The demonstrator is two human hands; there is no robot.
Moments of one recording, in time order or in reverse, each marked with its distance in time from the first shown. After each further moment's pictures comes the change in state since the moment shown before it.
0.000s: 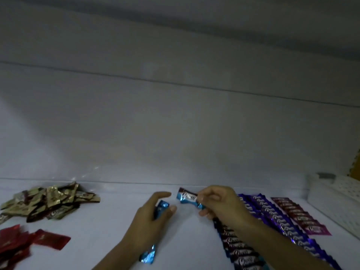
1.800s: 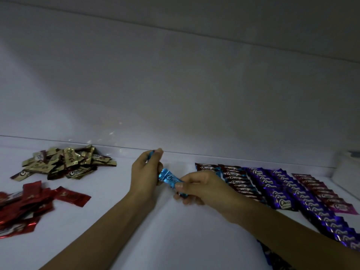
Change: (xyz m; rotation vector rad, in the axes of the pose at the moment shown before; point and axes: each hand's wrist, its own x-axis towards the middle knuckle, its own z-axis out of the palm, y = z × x) left_hand 0.019 0.000 -0.020 -0.685 0.348 -0.340; right_hand -0.004 0.001 0.066 -0.035 -0.410 0.073
